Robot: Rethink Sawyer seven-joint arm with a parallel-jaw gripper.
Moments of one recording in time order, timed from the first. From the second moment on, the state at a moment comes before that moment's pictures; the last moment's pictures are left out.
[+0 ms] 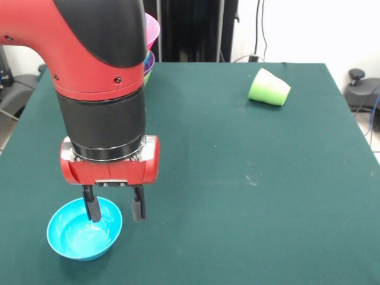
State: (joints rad) arm -0.55 -0.29 0.61 0.77 -0.59 1.11 1.64
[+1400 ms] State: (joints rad) arm -0.57 -0.29 0.55 0.83 -0.58 1.01 1.64
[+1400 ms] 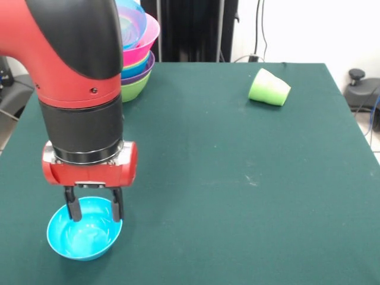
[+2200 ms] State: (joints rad) arm -0.55 -0.28 0.55 0.84 -0.56 0.98 1.64
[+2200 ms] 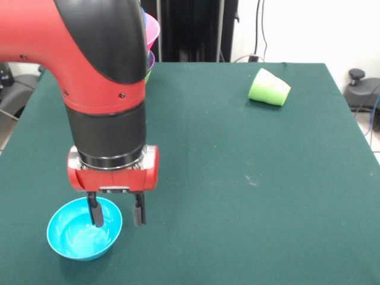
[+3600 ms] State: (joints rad) arm -0.53 -0.22 0.48 0.83 -0.56 0.91 1.64
